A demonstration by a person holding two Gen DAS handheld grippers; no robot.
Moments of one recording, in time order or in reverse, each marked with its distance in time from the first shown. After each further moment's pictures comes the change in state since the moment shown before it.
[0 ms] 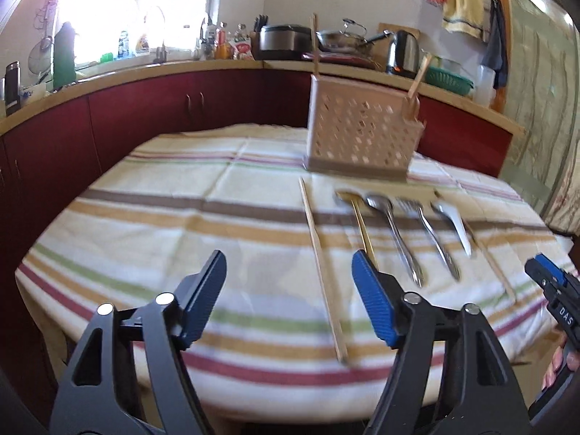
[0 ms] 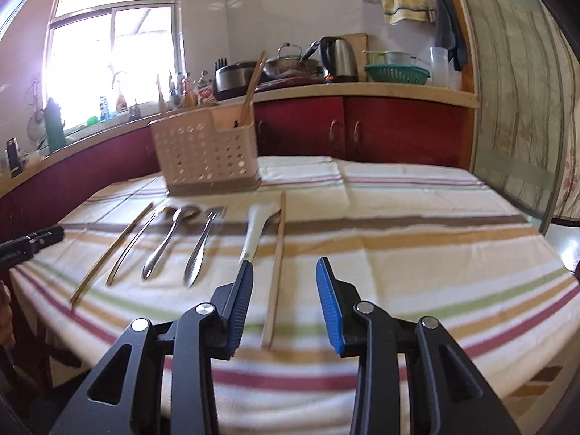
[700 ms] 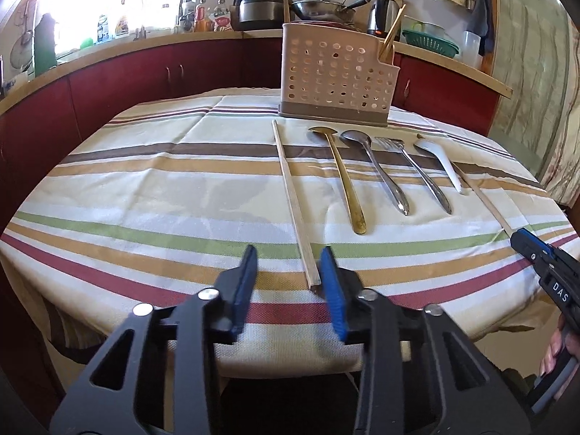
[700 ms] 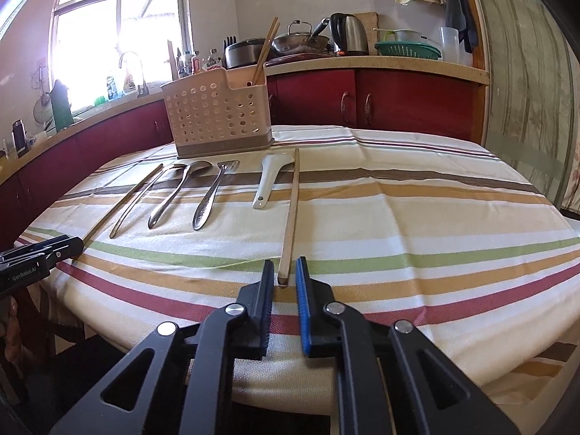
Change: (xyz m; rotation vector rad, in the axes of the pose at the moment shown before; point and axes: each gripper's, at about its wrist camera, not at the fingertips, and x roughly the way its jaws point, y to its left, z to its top) left arm 0.011 -0.019 -0.040 0.041 0.091 -0.036; right arm 0.008 0.004 -0.028 -0.008 0.064 0.028
